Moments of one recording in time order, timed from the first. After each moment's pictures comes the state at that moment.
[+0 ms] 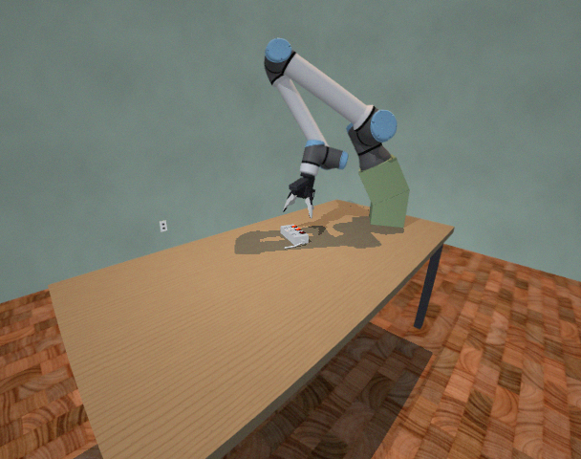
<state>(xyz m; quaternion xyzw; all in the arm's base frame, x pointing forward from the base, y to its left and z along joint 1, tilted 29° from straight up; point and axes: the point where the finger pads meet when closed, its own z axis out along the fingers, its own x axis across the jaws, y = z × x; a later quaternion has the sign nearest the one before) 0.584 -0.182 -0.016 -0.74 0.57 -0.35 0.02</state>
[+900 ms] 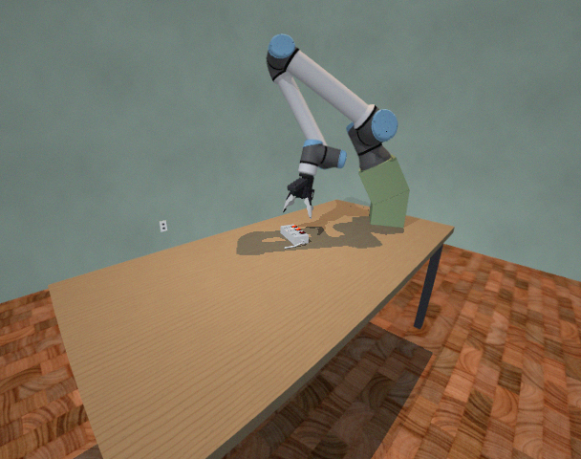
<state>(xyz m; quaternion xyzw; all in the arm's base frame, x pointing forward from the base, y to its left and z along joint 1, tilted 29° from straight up) 0.590 -0.182 -0.016 -0.74 0.58 -0.34 0.02</state>
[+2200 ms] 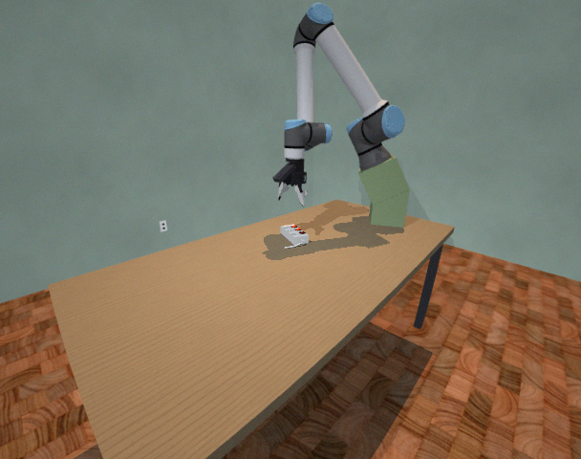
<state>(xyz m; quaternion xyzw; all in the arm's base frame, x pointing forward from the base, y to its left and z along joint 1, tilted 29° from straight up) 0.618 -0.147 0.054 -0.68 0.69 -0.24 -0.07</state>
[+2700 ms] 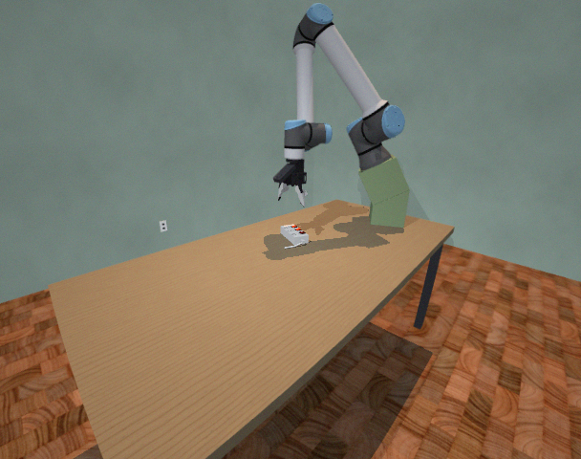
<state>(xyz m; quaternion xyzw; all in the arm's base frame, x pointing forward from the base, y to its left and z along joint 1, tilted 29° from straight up) 0.618 -0.147 0.053 -0.69 0.68 -0.24 -0.07</state>
